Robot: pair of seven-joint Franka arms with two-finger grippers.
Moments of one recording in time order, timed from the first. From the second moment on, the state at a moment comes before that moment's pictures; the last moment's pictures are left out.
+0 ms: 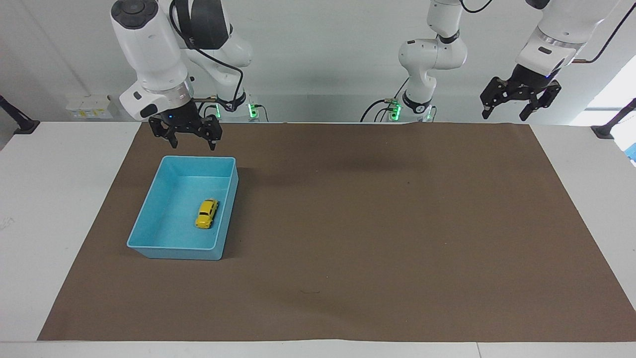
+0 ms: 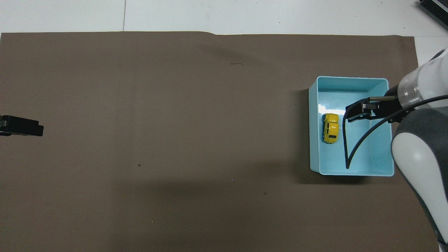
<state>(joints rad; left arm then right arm) -0.08 -0.12 0.03 -1.62 -0.02 1.52 0.05 -0.15 0.04 0.26 -1.59 -0.06 1.57 0.17</state>
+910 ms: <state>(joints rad) -0.08 -0.12 0.03 -1.62 -0.02 1.52 0.05 0.04 0.03 0.01 -1.50 -0.05 1.47 0.05</state>
